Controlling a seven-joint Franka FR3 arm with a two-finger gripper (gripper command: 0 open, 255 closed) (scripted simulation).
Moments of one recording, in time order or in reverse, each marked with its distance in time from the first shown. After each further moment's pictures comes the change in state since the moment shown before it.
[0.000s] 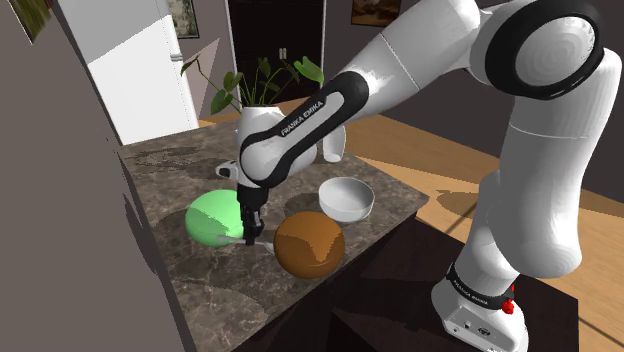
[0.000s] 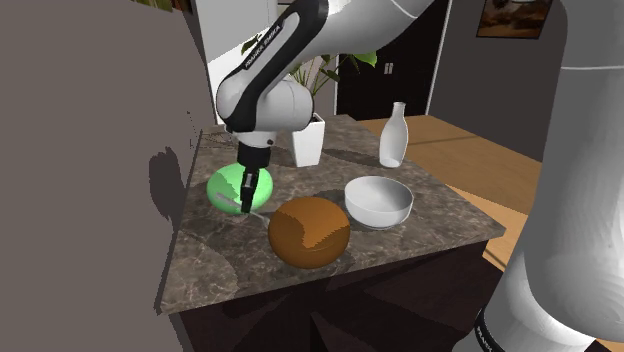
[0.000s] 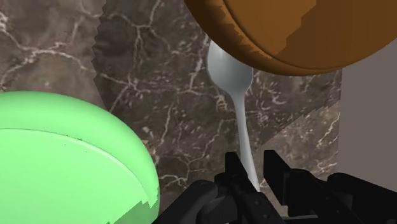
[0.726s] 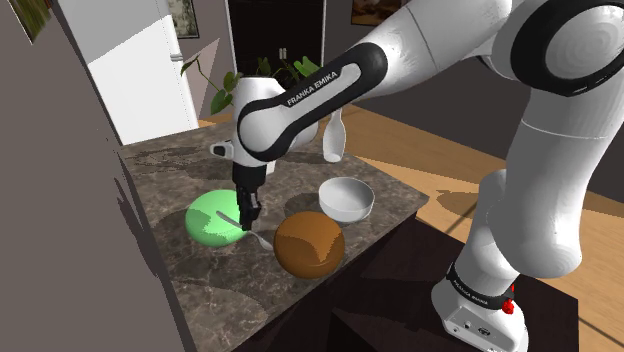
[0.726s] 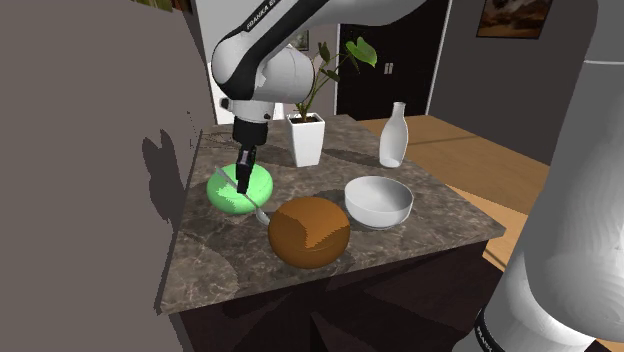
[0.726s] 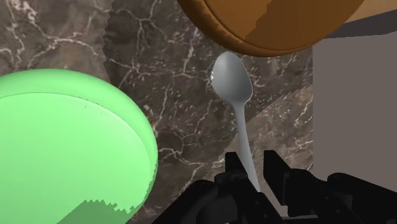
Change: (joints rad) arm 0.000 -0.084 -0.006 0.049 -0.031 -0.128 0.048
